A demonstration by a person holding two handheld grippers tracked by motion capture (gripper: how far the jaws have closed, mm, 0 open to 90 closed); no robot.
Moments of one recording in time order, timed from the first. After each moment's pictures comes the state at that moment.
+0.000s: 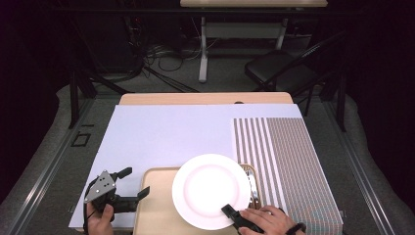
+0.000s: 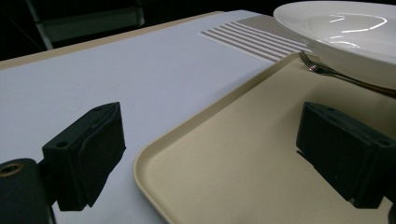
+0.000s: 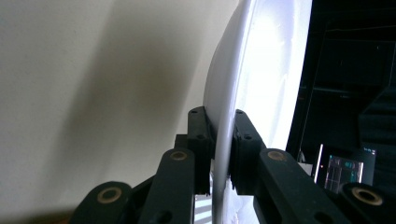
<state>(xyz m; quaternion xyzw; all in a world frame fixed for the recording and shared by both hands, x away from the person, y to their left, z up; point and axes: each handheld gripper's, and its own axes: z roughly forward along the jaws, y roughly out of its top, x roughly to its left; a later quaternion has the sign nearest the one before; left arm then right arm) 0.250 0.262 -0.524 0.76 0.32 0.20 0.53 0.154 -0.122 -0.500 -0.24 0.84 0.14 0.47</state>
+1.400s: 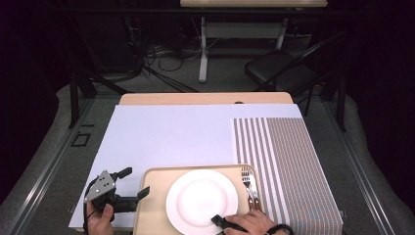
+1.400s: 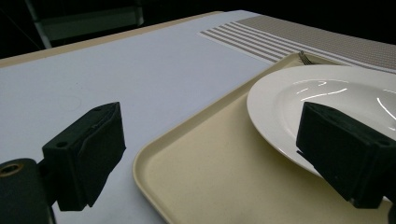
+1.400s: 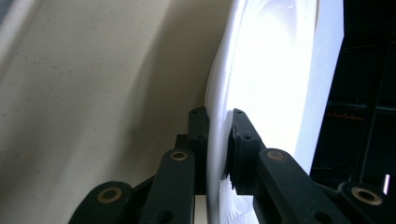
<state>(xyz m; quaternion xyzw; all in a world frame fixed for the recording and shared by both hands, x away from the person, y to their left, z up) 0.251 0.262 -0.525 0.76 0.32 0.20 0.53 0.162 -0.097 -0.545 -0.25 0.88 0.15 0.38</state>
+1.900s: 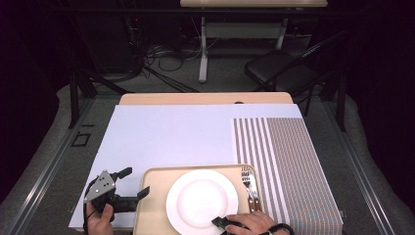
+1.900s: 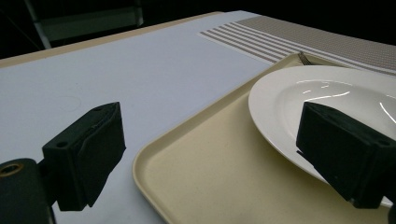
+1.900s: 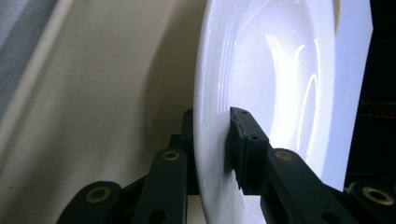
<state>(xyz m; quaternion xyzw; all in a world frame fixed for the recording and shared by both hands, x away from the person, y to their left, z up) 0.251 0.262 -0.525 0.76 0.32 0.20 0.53 0.166 -0.100 -0.543 -0.23 0.90 0.17 0.33</state>
